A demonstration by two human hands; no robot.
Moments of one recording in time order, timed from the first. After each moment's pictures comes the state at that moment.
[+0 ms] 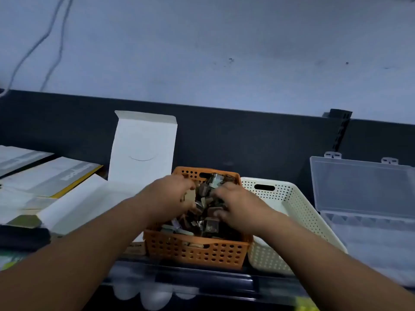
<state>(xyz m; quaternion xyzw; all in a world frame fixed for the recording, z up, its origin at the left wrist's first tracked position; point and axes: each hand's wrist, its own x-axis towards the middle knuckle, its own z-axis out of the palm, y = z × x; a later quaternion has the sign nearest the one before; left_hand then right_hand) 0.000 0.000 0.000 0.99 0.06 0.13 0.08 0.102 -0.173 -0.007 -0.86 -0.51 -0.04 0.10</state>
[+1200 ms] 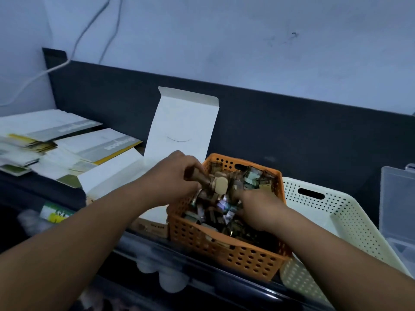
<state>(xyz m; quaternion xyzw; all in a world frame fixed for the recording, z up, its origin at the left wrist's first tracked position) -0.026 0.033 -0.014 0.92 0.19 0.21 0.26 0.128 -0.120 -0.033 -0.87 -0.50 0.01 -0.04</state>
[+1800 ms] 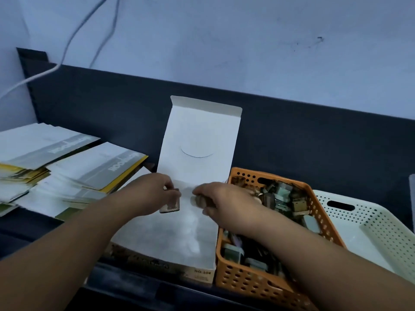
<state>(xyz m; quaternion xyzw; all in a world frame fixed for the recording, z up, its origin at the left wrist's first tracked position) -0.043 0.164 -0.028 0.92 0.31 0.07 0.22 0.067 0.003 -0.018 -0.80 -0.59 -0.01 0.12</state>
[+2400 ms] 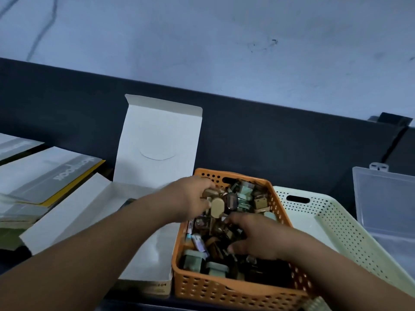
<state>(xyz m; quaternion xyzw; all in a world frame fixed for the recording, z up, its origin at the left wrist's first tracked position) 0.041 0.073 -0.013 0.97 0.07 0.06 0.24 0.119 -0.107 -0.026 -0.89 -0.42 0.17 0.06</state>
